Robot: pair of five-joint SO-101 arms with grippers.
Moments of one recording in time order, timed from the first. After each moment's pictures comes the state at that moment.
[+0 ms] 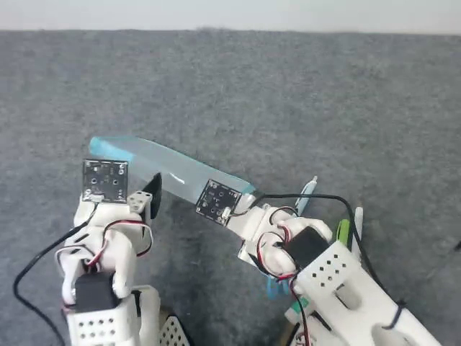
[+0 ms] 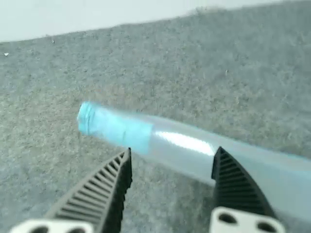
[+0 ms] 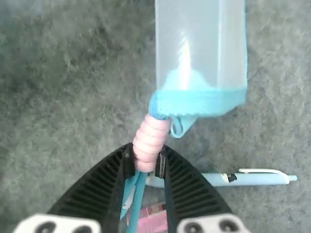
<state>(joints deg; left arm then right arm) -13.5 -88.2 72.9 61.1 -5.6 -43.3 -49.9 57.7 65.6 24.3</state>
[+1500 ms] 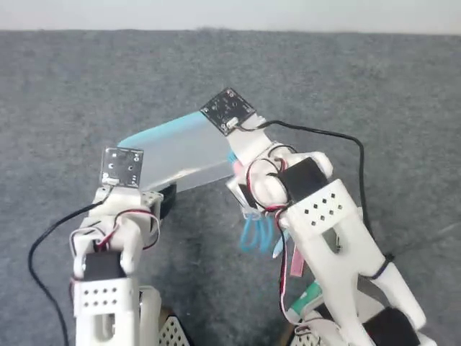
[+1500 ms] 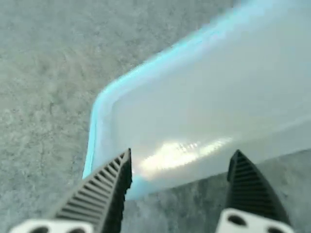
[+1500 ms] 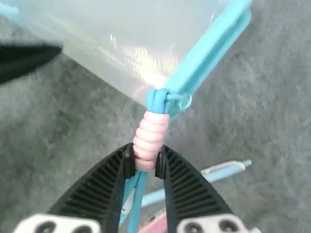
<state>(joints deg) -11.9 -73.9 78.4 51.1 -6.5 -35.1 -26.3 18.3 78.2 10.6</state>
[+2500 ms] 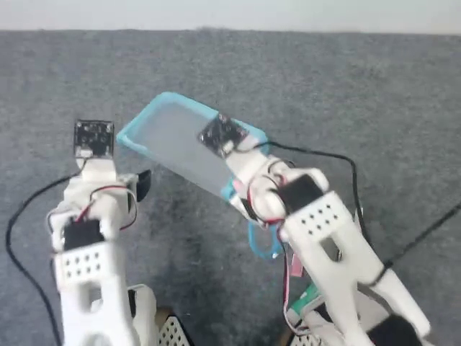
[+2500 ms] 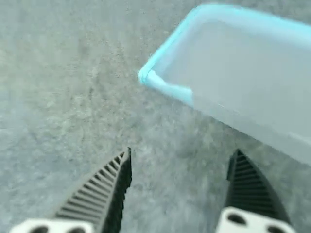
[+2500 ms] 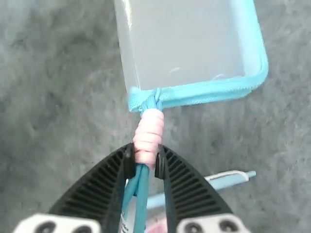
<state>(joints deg) -21.3 -56.0 64.8 51.4 -9.5 -35.5 -29.1 31.2 68.1 16.0</state>
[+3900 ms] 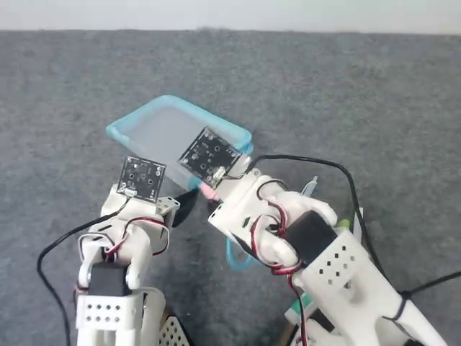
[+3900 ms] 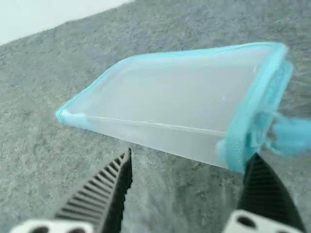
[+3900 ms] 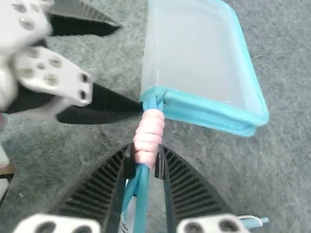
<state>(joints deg) -4.0 -83.6 78.9 54.8 -10.2 -47.3 -43.8 32.7 67.0 11.1</state>
